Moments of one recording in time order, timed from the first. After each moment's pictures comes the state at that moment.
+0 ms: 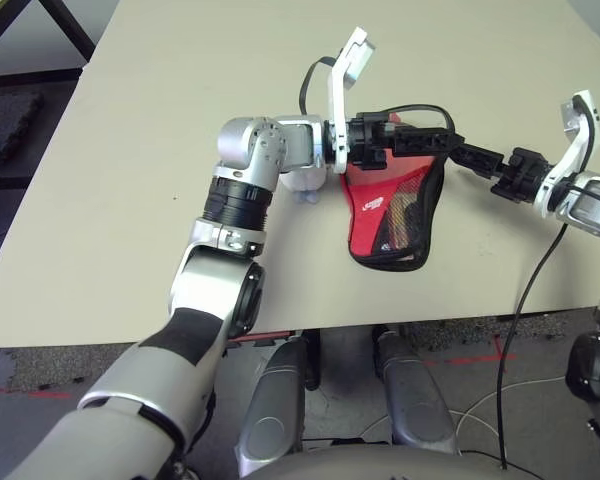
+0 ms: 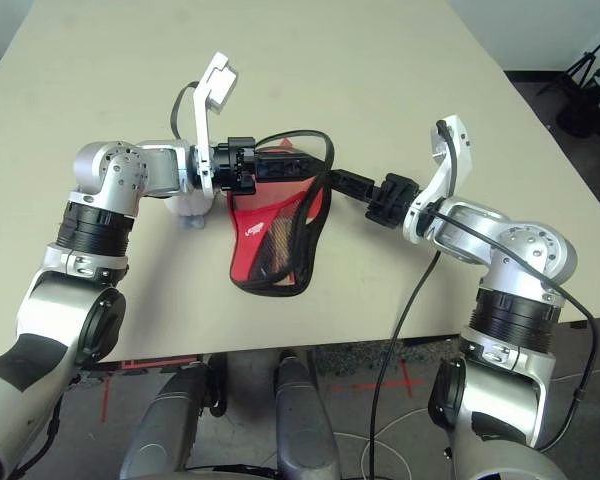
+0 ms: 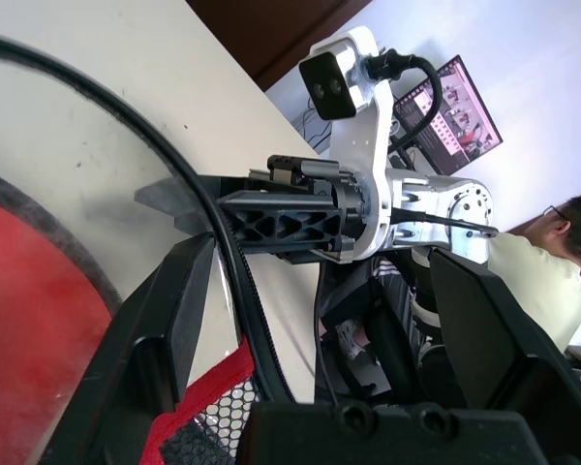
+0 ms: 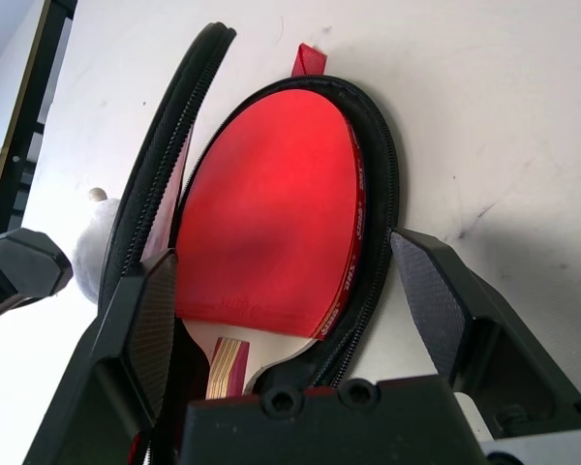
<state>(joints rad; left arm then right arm) -1.14 0.13 0.01 0.40 -0.67 1.12 -0.82 -0.67 -0.58 -0.42 0.08 1.02 1.25 0.28</state>
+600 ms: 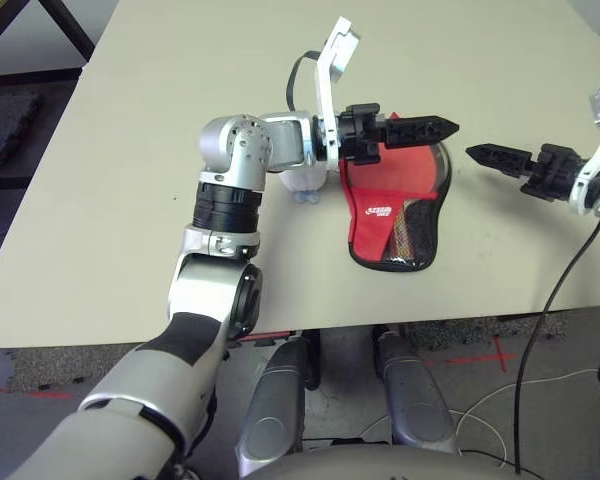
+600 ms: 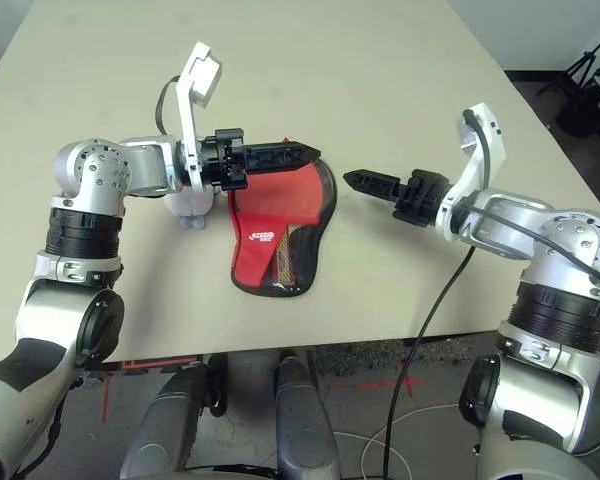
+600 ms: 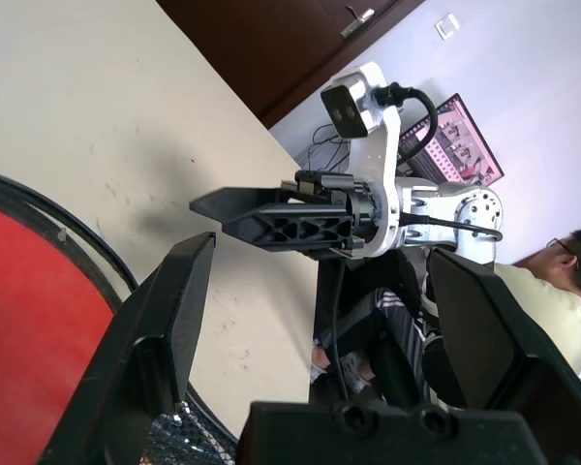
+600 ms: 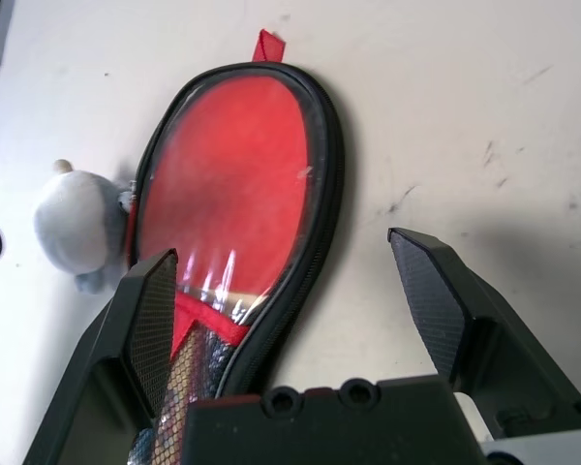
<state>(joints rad) -1.10 0.15 0.11 0.29 -0.73 1.17 -0.72 -0.71 -0.72 -0.45 0.11 1.03 1.42 0.34</state>
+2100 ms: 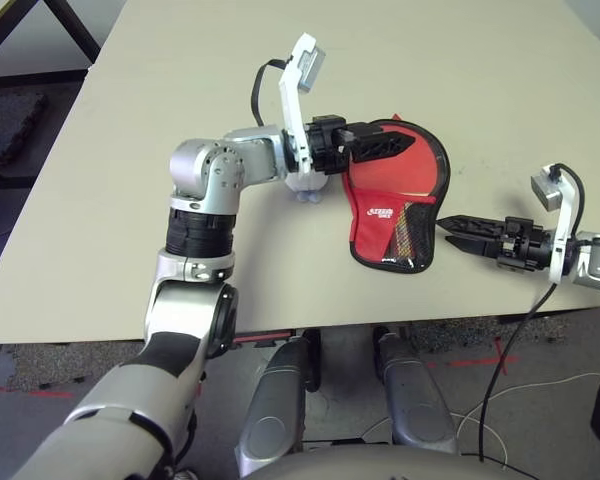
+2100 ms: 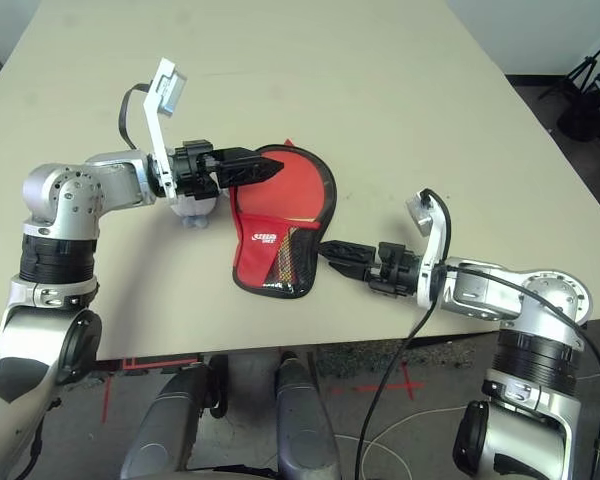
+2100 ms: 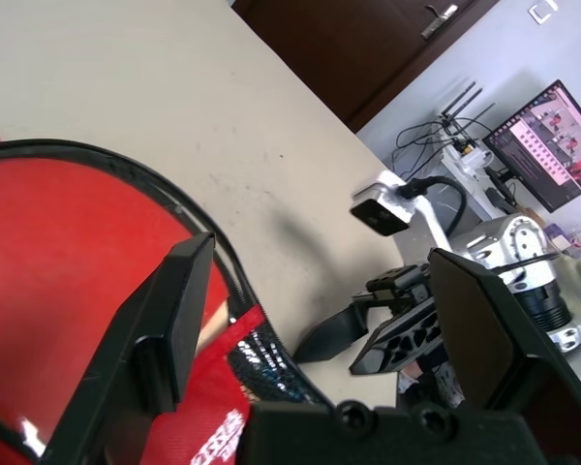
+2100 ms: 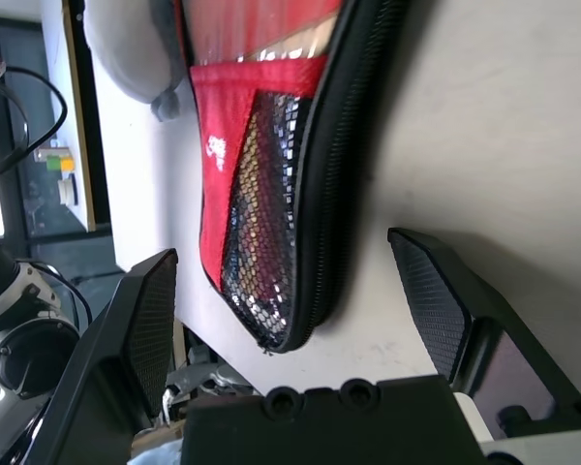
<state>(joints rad) -0.97 0.24 0.06 0.12 -0.69 1.11 -0.69 -0.48 -0.63 -0.42 0.17 1.49 1.59 0.11</state>
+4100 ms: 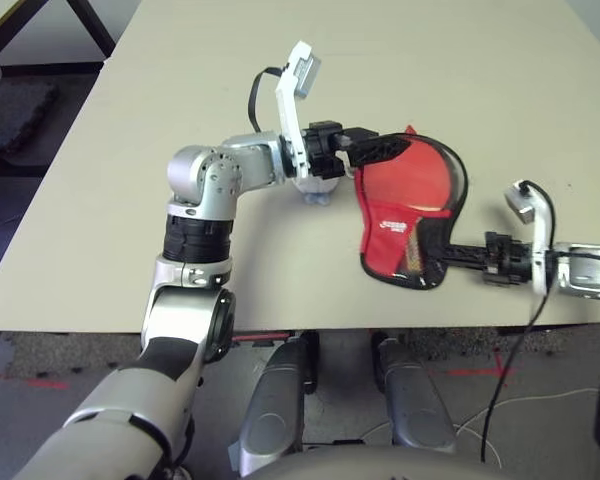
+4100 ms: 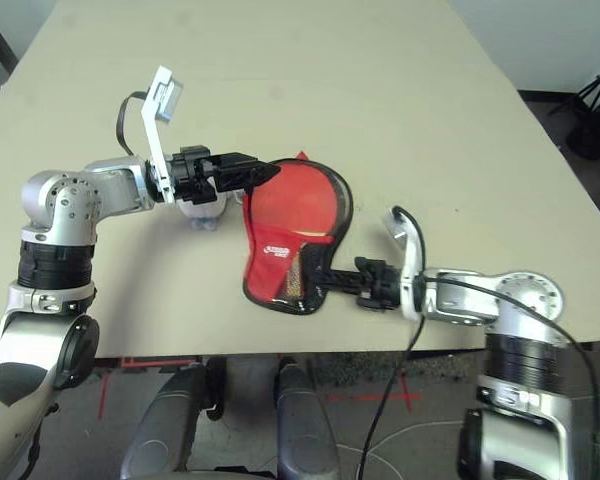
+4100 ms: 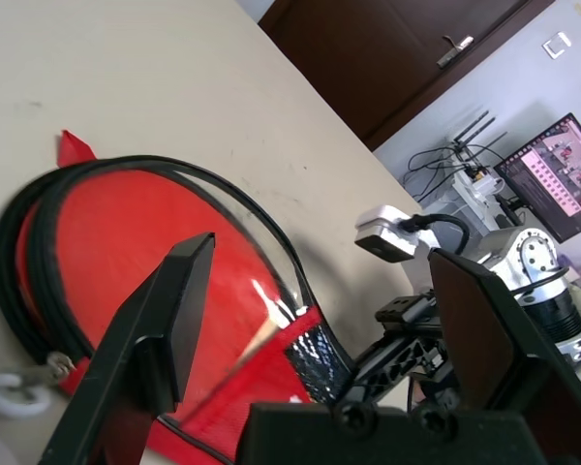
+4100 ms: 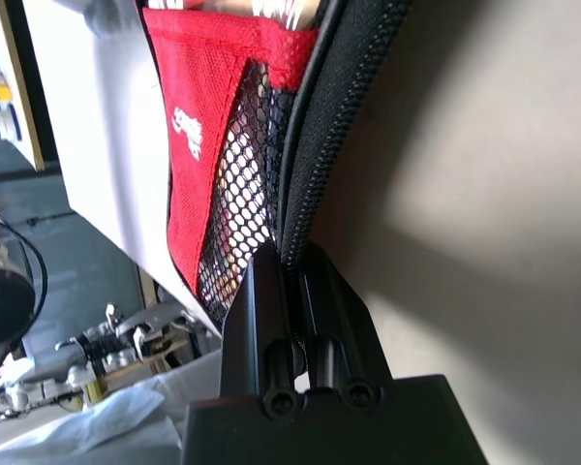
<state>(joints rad) -0.94 0.25 0.06 0.12 -0.71 1.10 -0.67 -0.35 -0.76 -0.32 0.10 1.55 1.60 0.16</state>
